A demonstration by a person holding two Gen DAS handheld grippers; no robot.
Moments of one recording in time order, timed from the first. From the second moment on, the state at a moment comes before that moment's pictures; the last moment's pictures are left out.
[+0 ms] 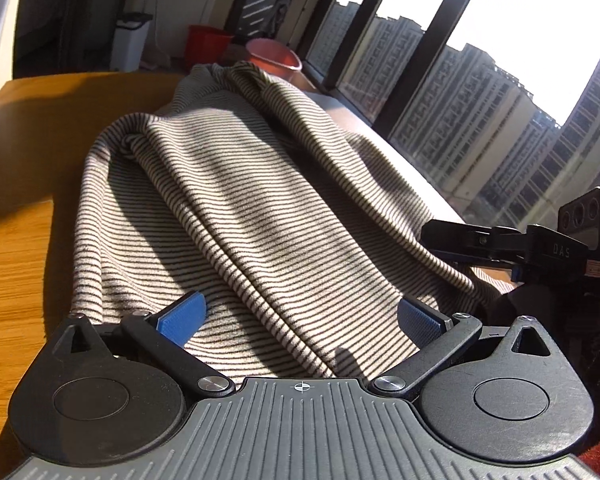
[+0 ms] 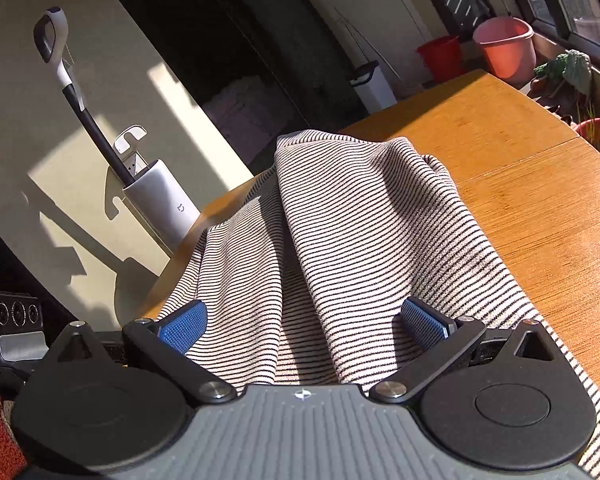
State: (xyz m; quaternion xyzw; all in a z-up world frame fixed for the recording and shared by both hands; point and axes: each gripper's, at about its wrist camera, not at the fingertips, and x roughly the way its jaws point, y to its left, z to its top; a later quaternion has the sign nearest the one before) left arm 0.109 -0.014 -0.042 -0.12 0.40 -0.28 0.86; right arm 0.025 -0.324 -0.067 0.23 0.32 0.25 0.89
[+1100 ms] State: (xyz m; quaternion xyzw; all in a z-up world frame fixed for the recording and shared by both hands) left arm 0.173 0.130 0.019 -0.19 0.26 0.03 0.95; right arm 0.025 -0.308 -0.058 0.14 0.32 0.24 0.90
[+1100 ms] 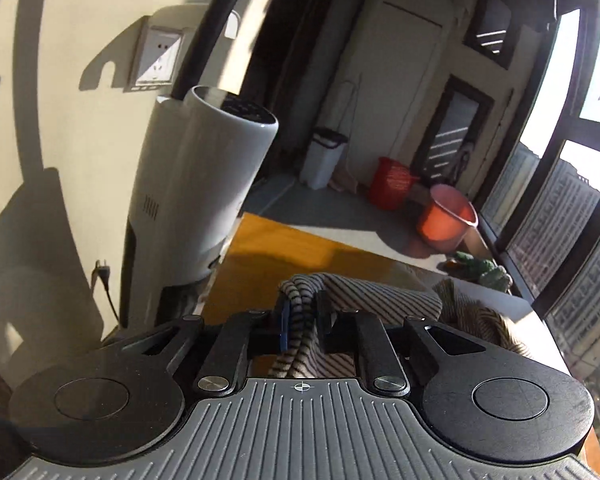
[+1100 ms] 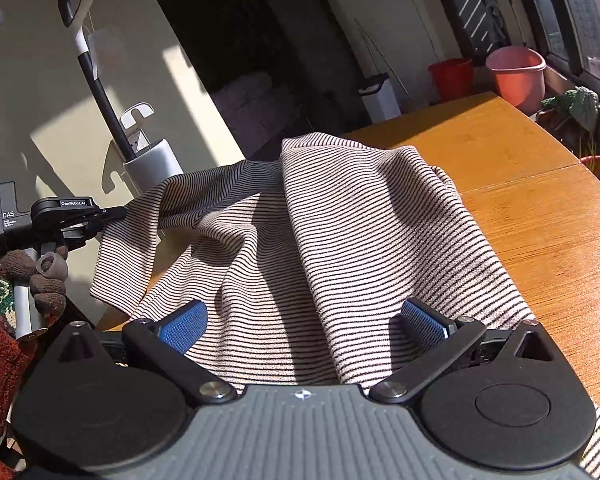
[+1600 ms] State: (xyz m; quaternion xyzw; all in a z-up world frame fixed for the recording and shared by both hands) left arm 0.171 0.086 -0.001 -0.19 0.30 -0.13 0.92; right arm 0.129 -0.174 -0.009 -0.19 0.22 0.21 0.93
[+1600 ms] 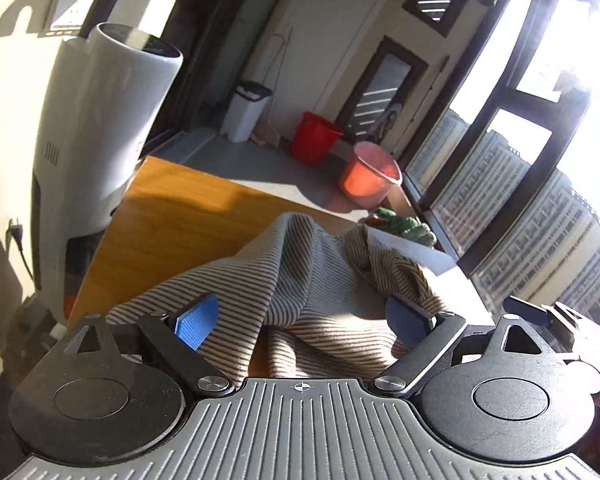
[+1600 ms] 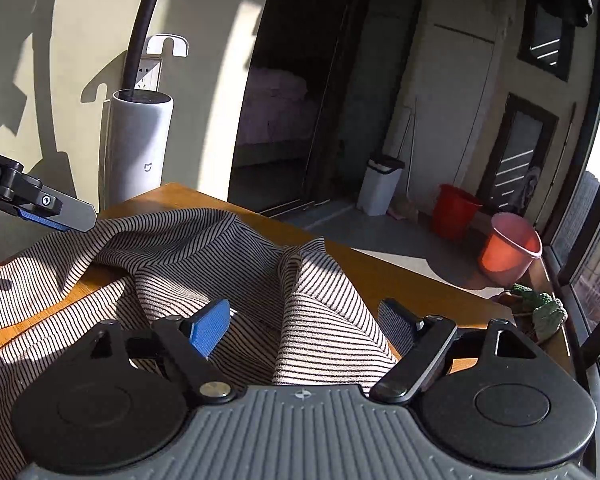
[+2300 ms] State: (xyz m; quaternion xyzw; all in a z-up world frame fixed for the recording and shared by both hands) left arm 0.270 0.035 0.002 -0.03 0.30 -0.14 0.94; right arm 0.268 -0.292 -0.033 -0.03 0.30 0.10 0.95
